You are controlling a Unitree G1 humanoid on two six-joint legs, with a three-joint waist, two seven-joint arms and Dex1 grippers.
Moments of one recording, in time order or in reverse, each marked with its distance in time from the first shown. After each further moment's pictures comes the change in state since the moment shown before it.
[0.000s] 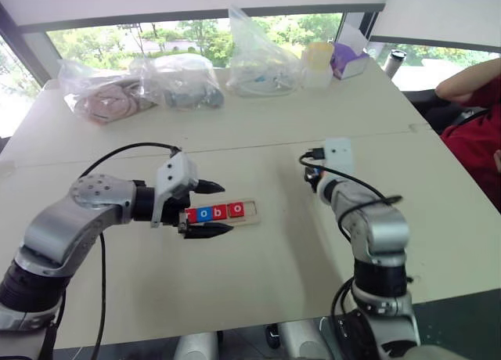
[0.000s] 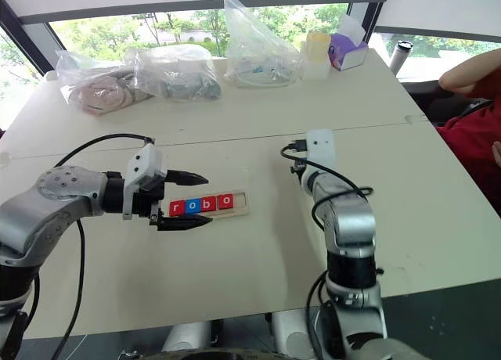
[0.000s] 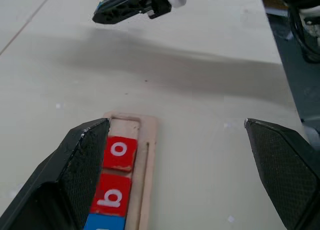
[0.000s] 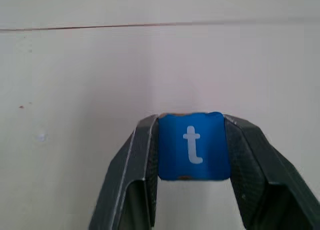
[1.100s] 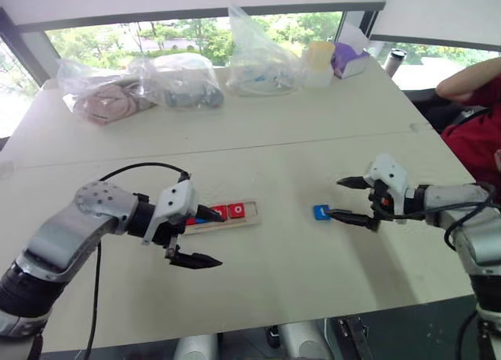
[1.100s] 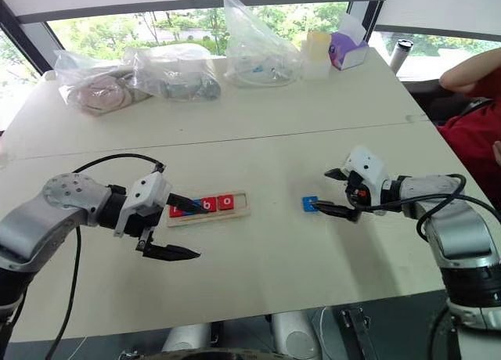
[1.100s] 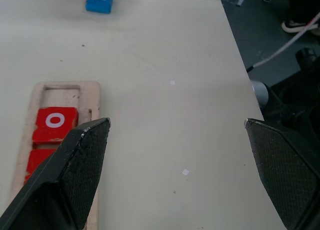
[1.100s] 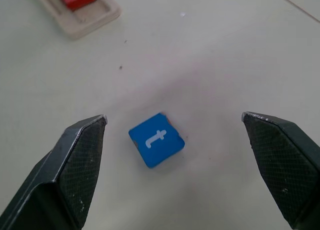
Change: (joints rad) left arm 0.089 0.087 0.007 -0.005 0.033 -0.083 -0.183; right arm 0.101 -0.894 0.103 0.461 0.250 -0.930 1.186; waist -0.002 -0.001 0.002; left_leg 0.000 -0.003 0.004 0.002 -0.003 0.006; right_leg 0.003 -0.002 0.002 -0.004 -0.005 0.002
